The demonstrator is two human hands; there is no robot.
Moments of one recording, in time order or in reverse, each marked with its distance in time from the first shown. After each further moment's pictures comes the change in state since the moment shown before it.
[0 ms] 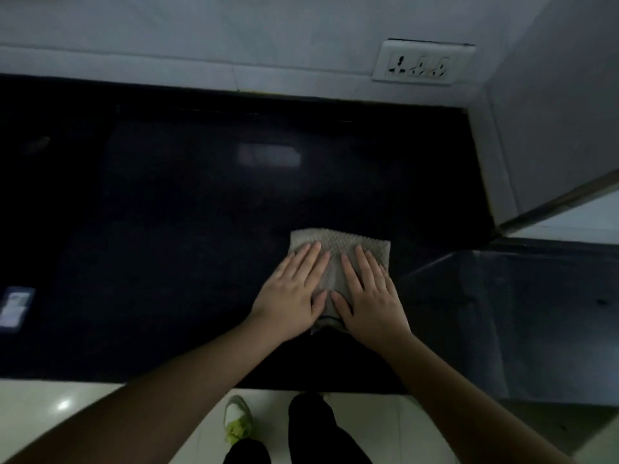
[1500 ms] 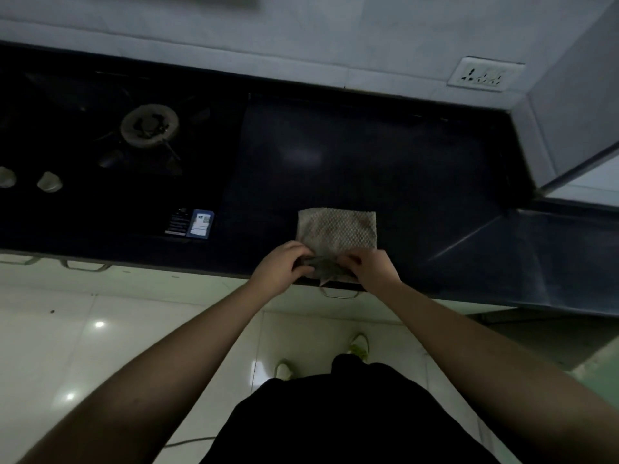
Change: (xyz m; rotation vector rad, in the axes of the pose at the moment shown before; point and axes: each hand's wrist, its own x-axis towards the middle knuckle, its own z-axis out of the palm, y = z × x) left_hand -0.217 -0.161 -0.032 -0.669 0.082 -0.089; right_hand -0.055 -0.229 -0.012 0.485 -0.105 0.131
